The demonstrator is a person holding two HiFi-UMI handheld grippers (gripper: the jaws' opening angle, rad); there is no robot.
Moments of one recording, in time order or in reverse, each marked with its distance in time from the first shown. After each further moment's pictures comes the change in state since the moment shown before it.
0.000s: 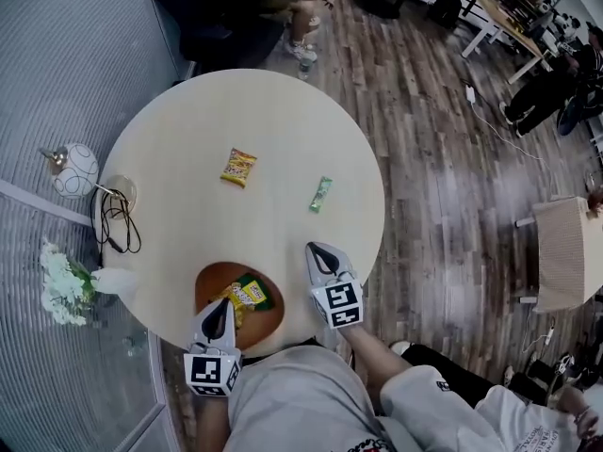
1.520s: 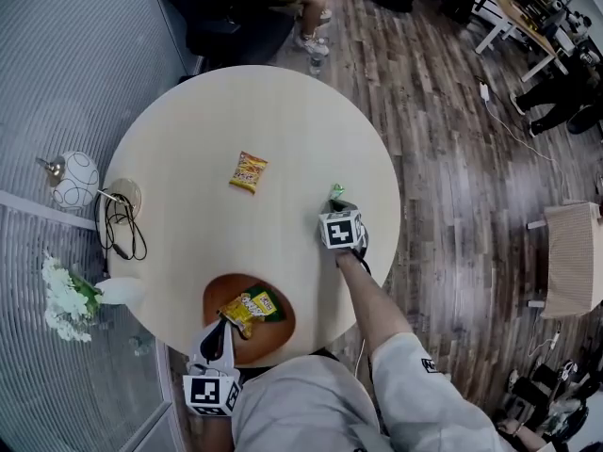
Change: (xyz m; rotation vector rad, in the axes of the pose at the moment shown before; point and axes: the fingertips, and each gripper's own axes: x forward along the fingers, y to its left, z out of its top) left arm -0.014 0.020 -0.018 -0.052 0.082 0.067; right arm 0.162 -0.131 -0.073 0.094 0.401 -0.170
